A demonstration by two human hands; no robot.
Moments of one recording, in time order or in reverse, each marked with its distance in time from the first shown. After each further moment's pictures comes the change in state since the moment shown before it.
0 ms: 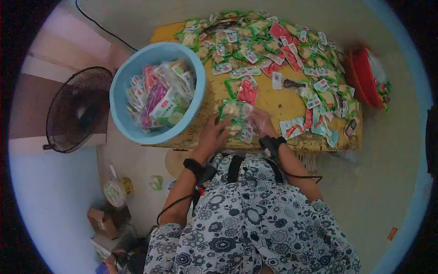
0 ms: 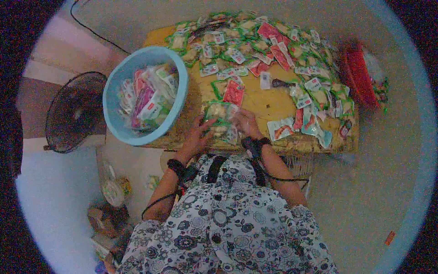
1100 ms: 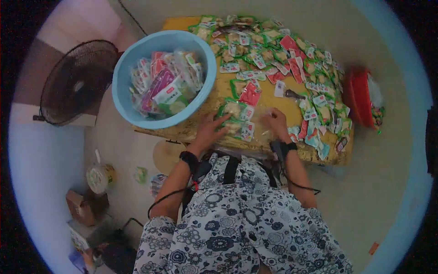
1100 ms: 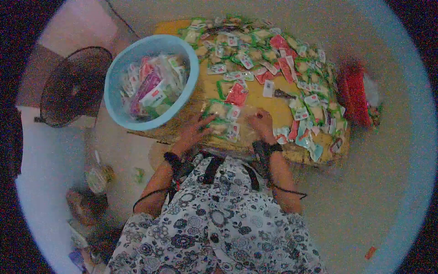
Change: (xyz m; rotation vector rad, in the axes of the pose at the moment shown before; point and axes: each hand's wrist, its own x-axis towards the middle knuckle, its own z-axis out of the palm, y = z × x) left_hand -0.001 -0.017 0.008 -0.074 0.157 0.045; right_hand -0.008 -0.068 -0.038 -0.923 0.175 -0.282
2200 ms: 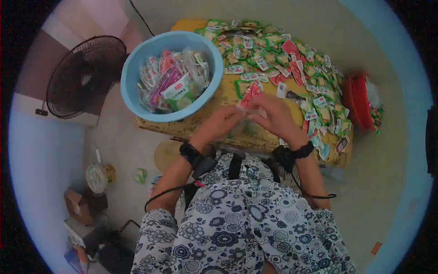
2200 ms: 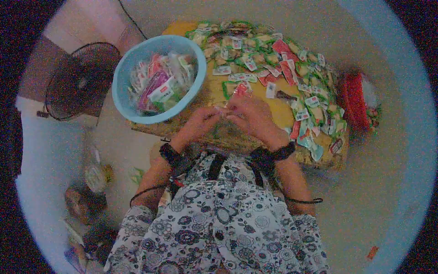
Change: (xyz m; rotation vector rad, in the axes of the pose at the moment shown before) left_hand 0.032 0.065 -0.051 -0.474 -0.157 0.059; right_hand -0.044 -0.213 -0.038 -0.428 -0.171 -0.743
